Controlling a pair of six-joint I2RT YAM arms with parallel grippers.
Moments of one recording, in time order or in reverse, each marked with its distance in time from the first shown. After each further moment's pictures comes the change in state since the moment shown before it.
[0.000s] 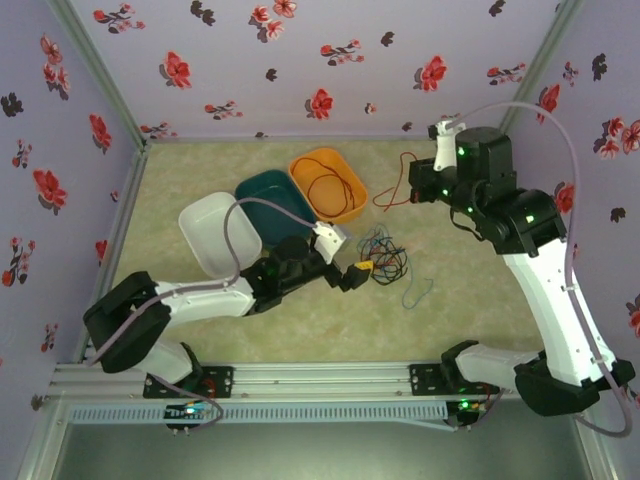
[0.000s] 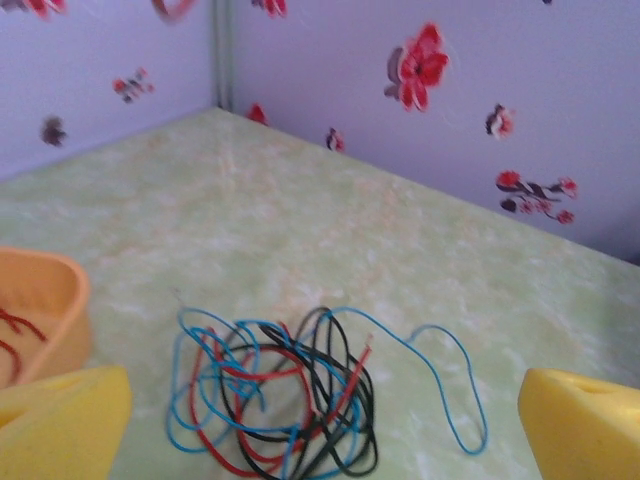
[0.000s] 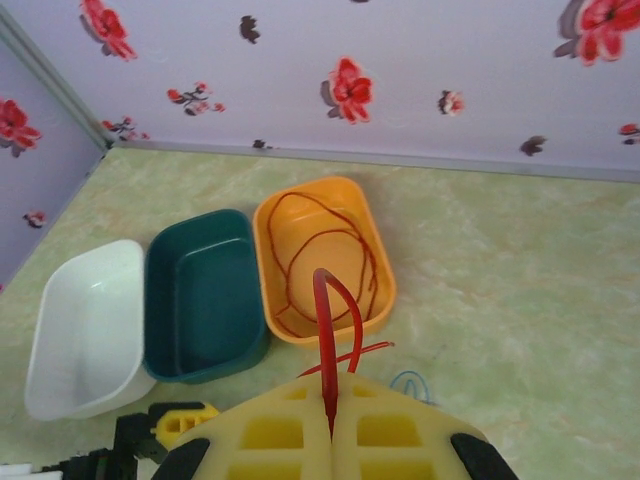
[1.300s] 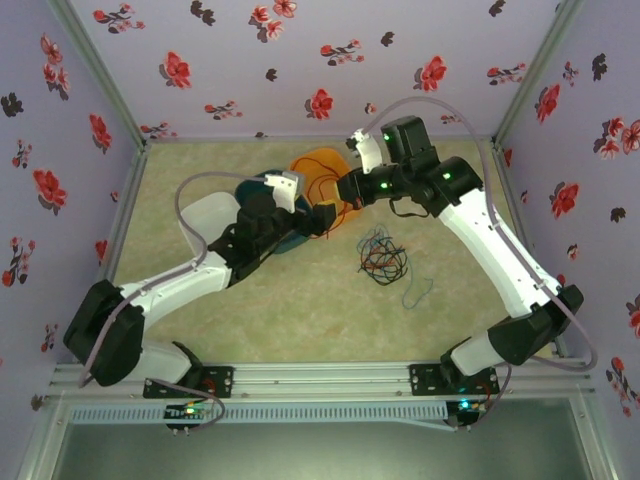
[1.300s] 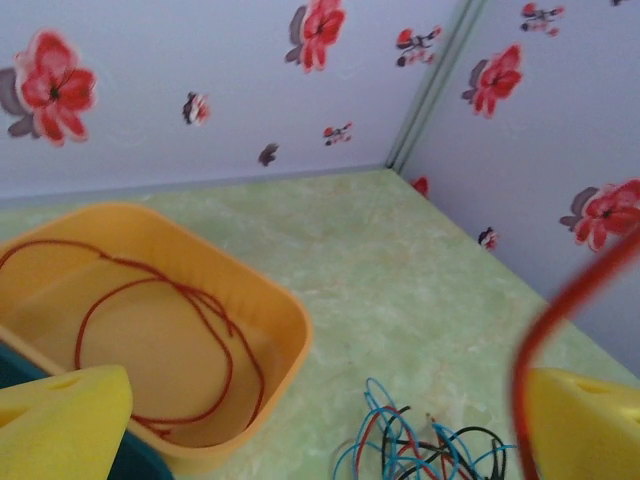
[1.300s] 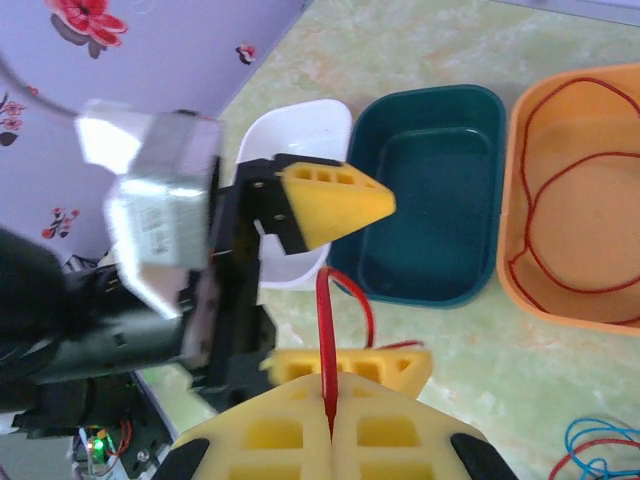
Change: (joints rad) left arm 0.287 -0.067 0.131 -0.213 -0.056 -0.238; right arm 0.097 0.281 -0.005 0.102 -0.462 -0.067
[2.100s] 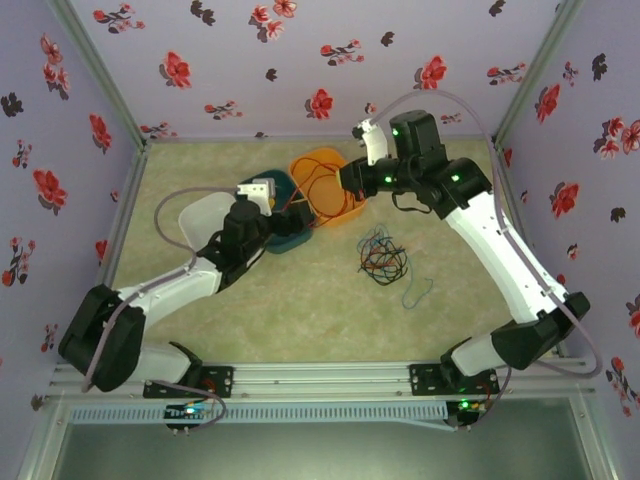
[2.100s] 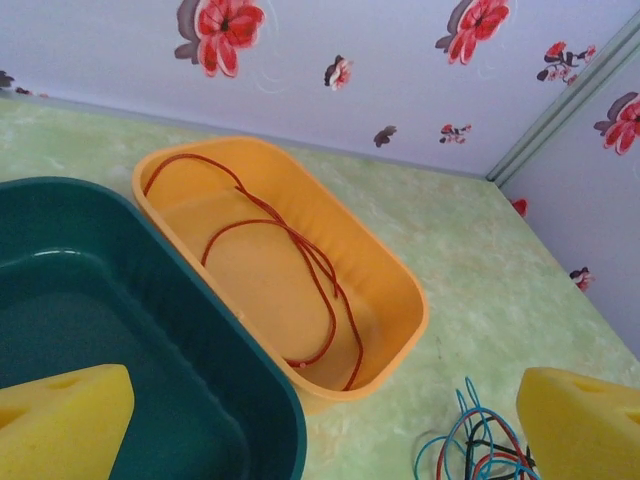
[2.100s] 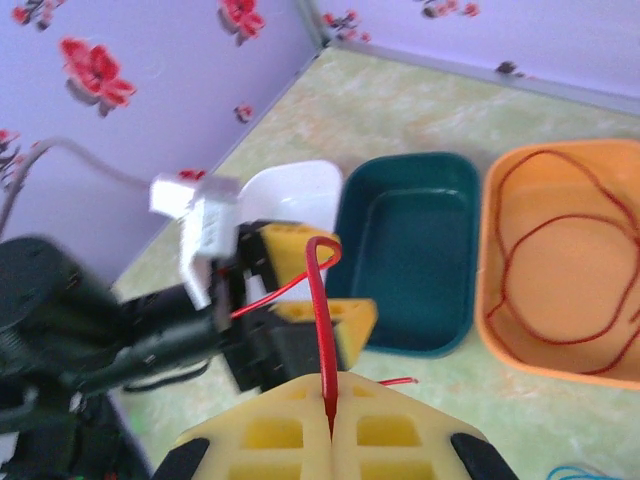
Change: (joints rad) left arm 0.098 -0.060 -0.148 0.016 -0.084 -0.156; right arm -0.021 -0.015 0.021 0.080 0.058 0.025
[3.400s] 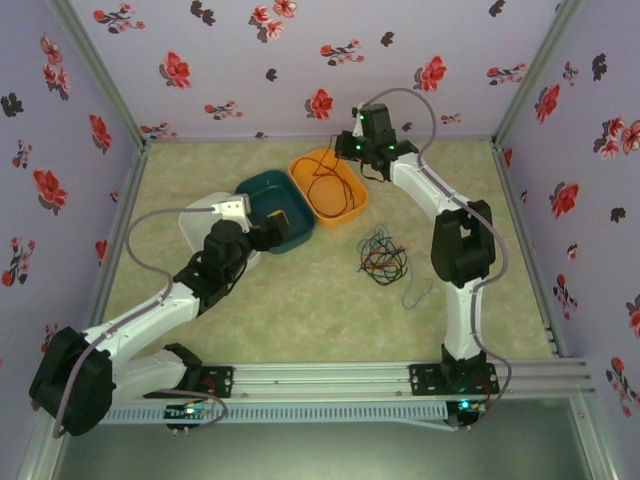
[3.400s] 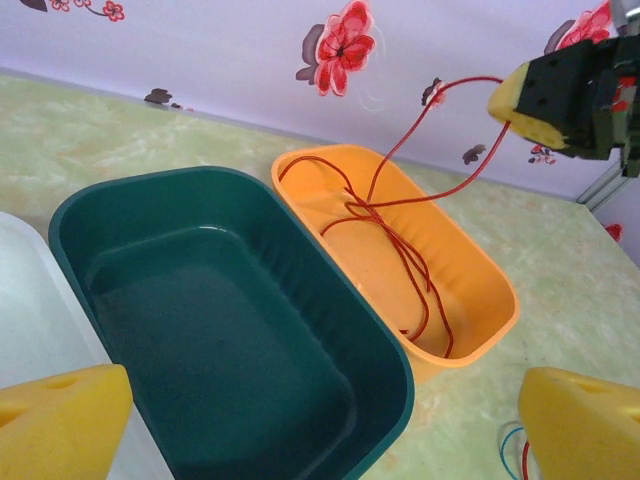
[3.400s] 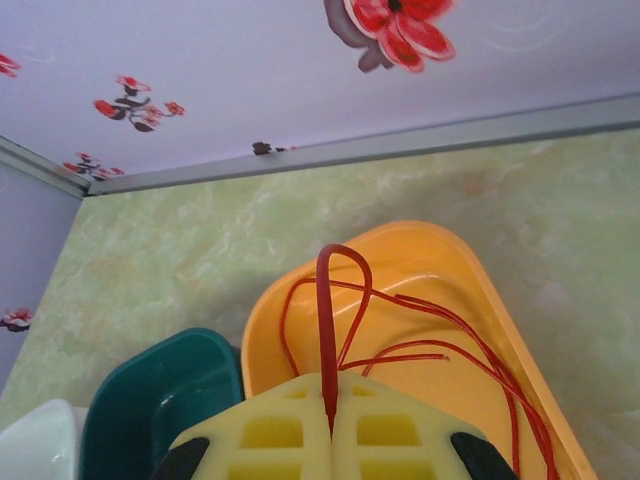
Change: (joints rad) left arm 0.000 -0.242 -0.141 -0.137 -0.182 0.008; right arm -0.150 0.634 0.128 0.498 0.199 0.292
